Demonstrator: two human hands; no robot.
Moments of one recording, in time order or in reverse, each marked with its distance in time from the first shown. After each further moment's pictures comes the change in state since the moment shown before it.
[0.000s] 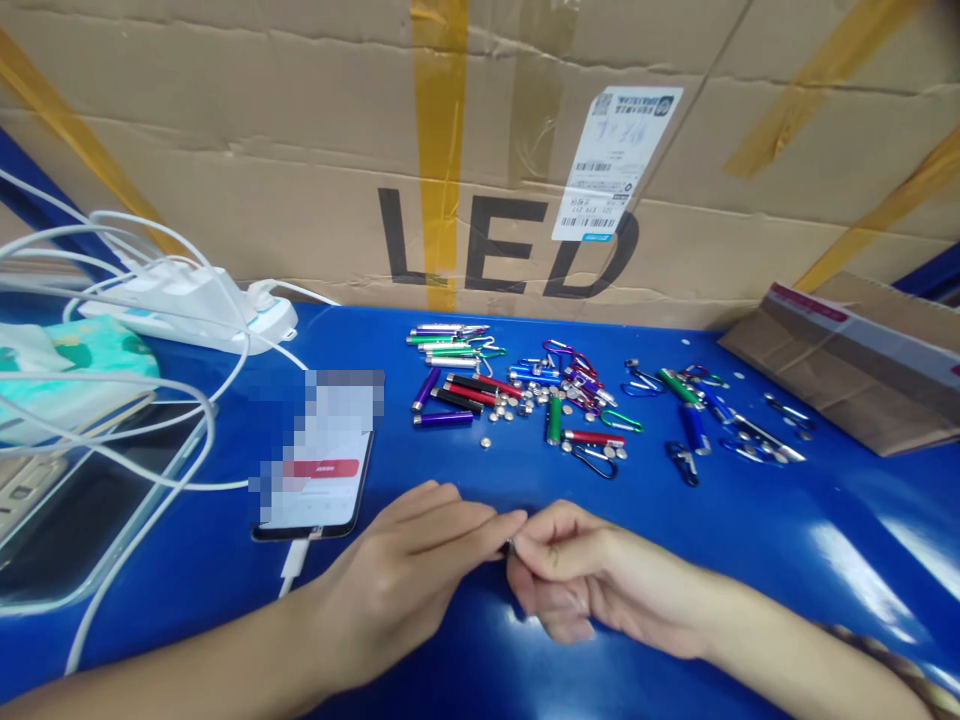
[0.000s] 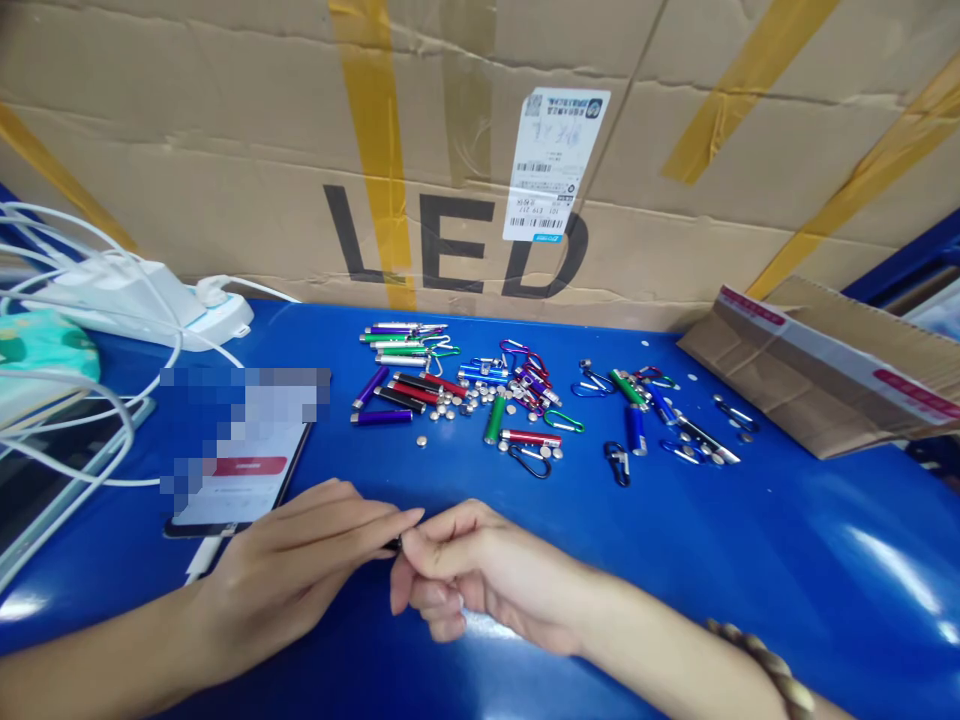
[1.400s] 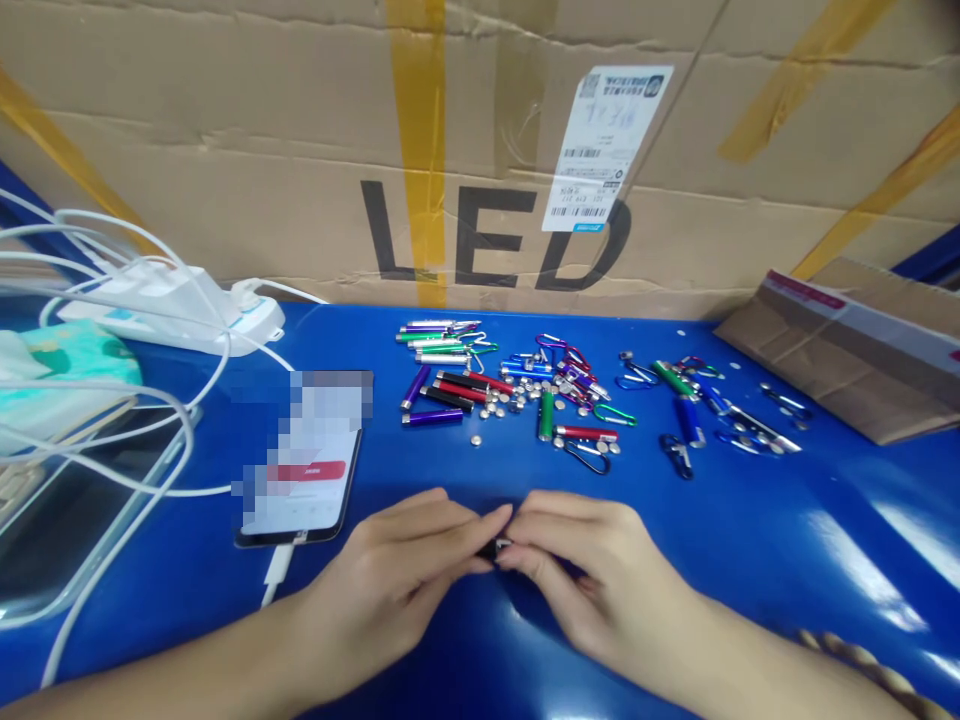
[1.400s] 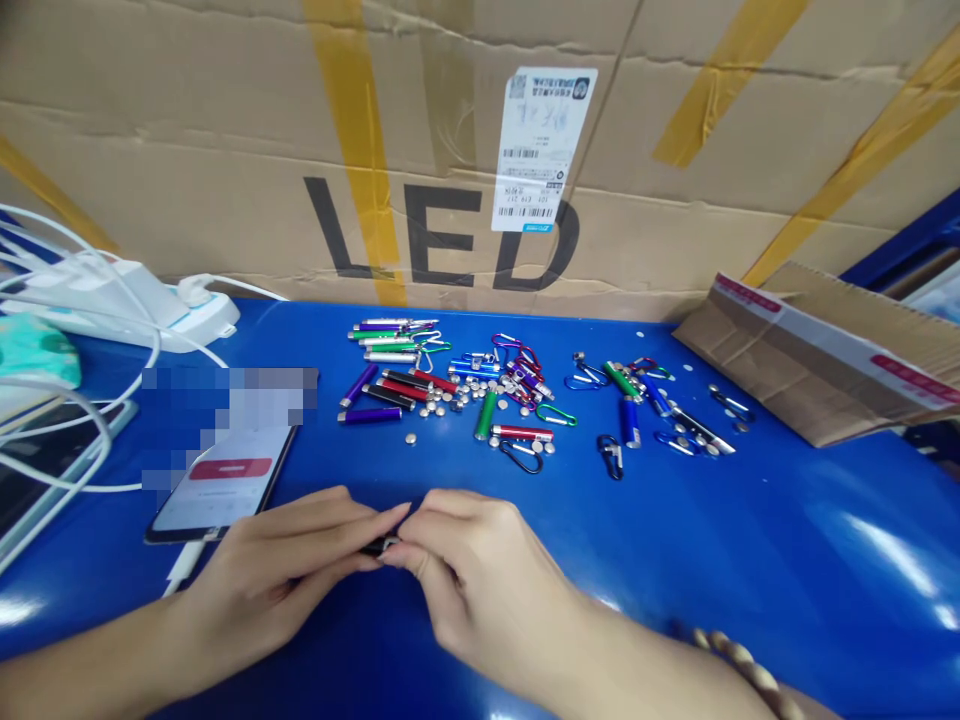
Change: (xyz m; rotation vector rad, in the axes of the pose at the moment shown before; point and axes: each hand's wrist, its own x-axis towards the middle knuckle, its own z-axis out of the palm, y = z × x) left_hand 0.012 0.005 0.001 -0.135 0.036 -0.043; right_hand -0.006 0.005 0.004 -1.222 0.435 -0.719
